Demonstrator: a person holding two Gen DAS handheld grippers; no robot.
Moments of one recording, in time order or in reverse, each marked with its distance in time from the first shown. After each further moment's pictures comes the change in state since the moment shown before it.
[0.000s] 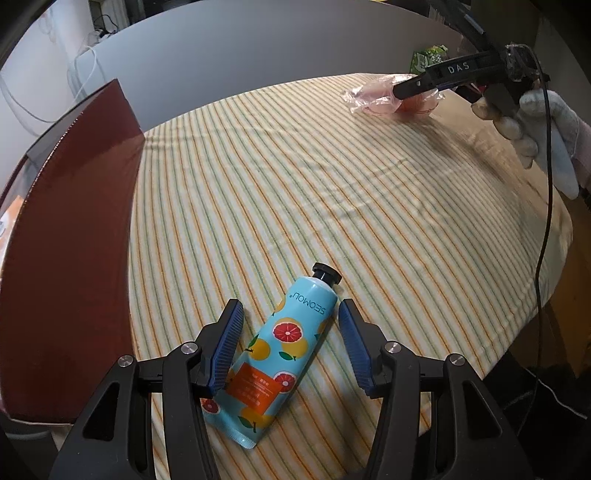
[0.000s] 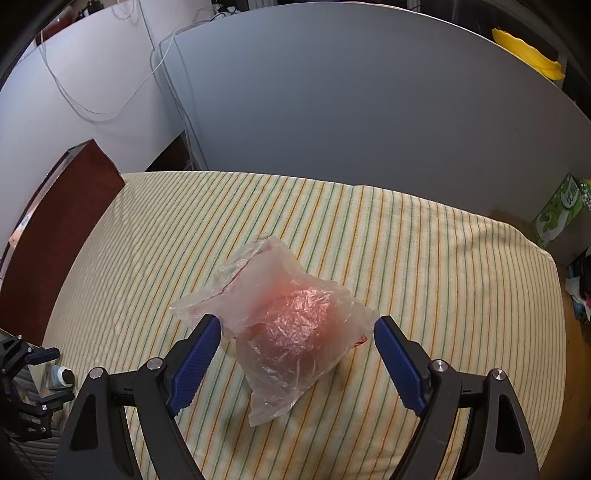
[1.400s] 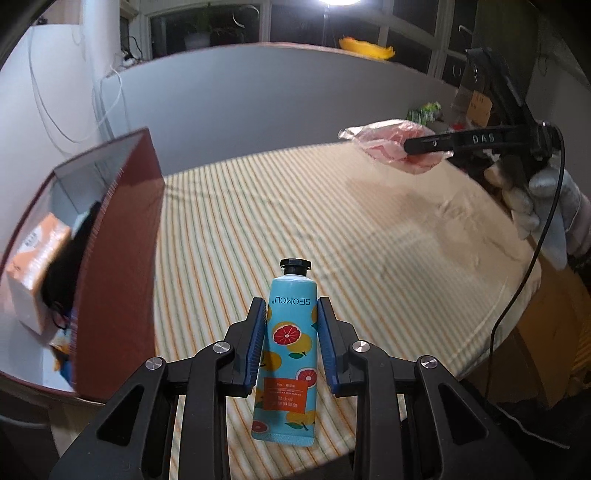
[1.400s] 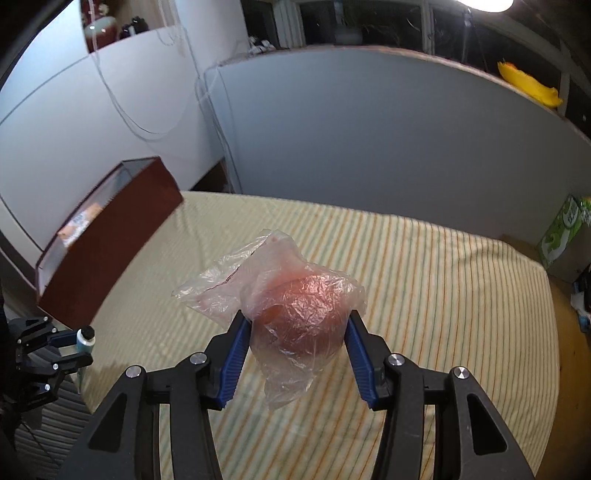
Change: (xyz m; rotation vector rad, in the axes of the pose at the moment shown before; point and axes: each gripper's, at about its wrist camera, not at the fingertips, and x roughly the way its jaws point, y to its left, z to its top) left arm -0.064 0.010 0.013 -0.079 -0.197 -0.055; right arm -0.083 0.031 -0.018 -0.050 -0.153 0.090
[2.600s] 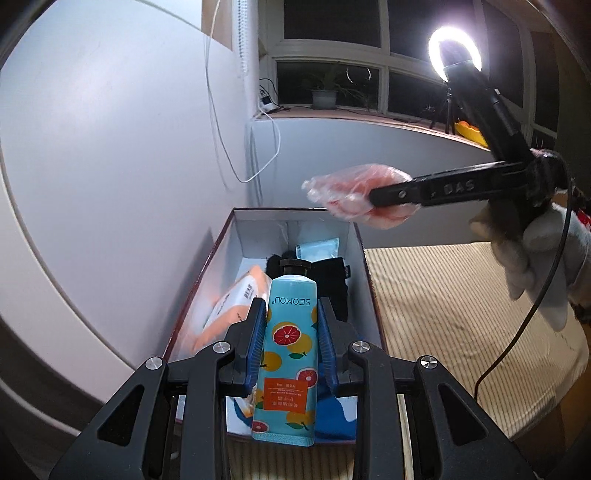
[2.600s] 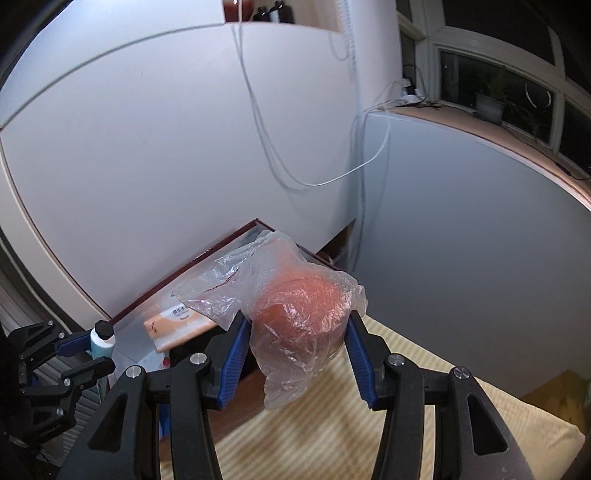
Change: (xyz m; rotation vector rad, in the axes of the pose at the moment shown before) left arm -0.088 0.144 0.017 -0.212 -0.223 0.329; right arm 0.082 0.235 0.151 -0.267 -0.070 0.216
